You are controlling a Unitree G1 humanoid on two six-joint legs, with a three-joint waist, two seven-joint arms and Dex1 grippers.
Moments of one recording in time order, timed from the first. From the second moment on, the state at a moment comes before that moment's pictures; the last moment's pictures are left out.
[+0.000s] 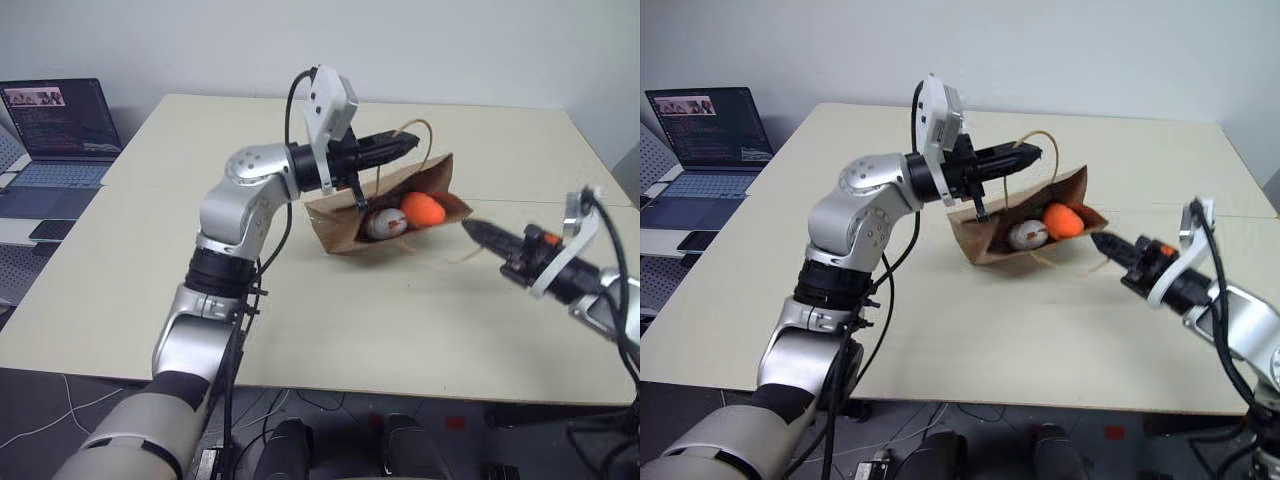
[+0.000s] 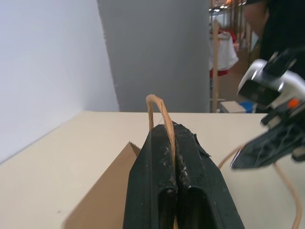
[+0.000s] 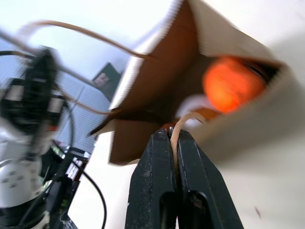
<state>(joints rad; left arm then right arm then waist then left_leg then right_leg) -1.06 0.30 -0.09 0.28 -0.41 0.35 -0.98 -0.29 -0.74 -0.38 -0.38 1.95 0.89 -0.32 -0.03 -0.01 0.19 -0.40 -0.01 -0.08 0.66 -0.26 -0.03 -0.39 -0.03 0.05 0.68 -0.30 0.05</state>
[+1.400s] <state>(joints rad) -1.33 0.25 -0.02 0.83 -0.31 0.33 -1.09 -0.66 -0.76 -0.28 -0.19 1.91 0.89 -0.51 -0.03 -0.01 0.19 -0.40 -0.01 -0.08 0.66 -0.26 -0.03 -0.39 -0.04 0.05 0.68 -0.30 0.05</state>
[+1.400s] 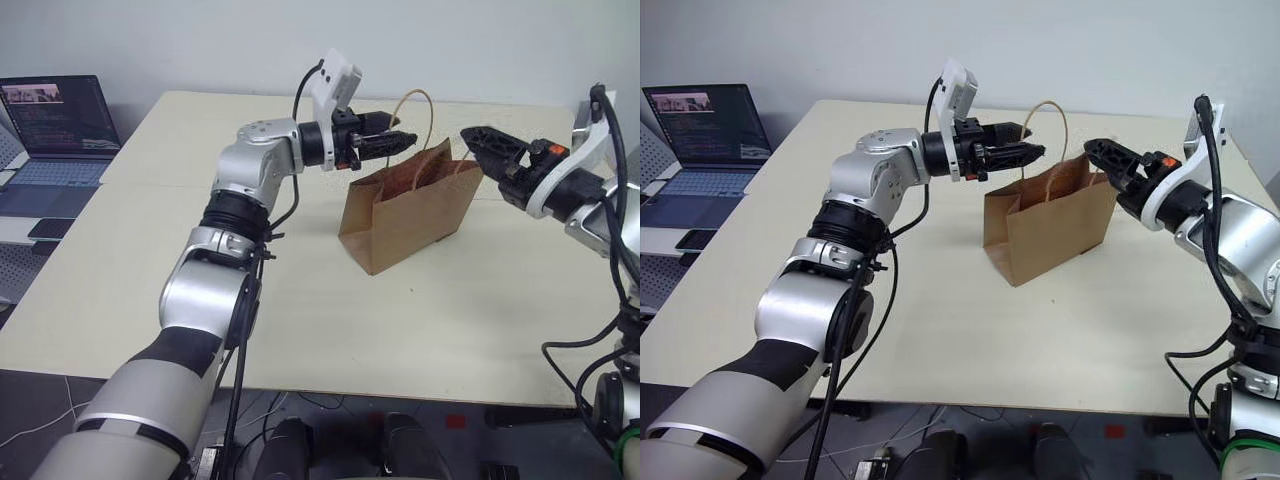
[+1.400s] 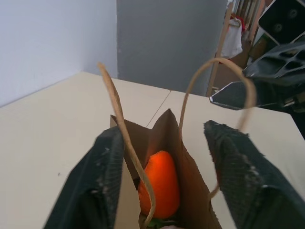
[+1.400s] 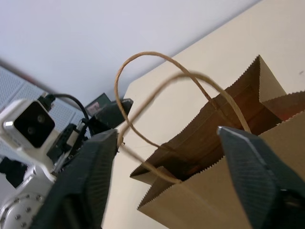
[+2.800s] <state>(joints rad) -0.75 0.23 -0.03 0.24 -0.38 0.41 -0.91 -0.35 -1.13 -0.37 -0.48 1.18 0.97 0.58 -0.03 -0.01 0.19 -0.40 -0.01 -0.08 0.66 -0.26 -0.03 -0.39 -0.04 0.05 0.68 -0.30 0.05</state>
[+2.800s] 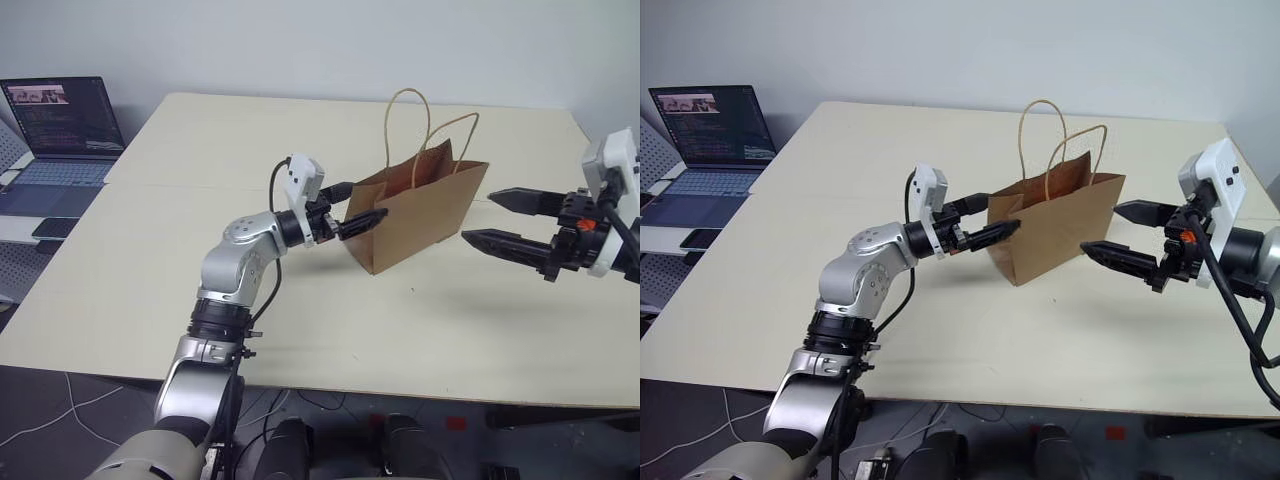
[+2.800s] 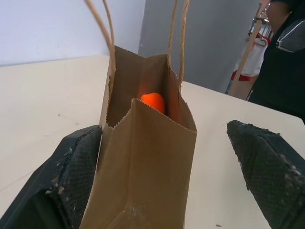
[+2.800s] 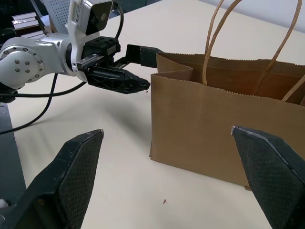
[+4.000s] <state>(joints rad) -0.75 0.16 -0.05 0.33 -0.32 0.30 -0.85 -0.27 -1.10 -0.46 -0.57 1.10 0.93 0.63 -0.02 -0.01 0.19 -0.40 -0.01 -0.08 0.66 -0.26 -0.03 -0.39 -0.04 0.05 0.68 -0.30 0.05</state>
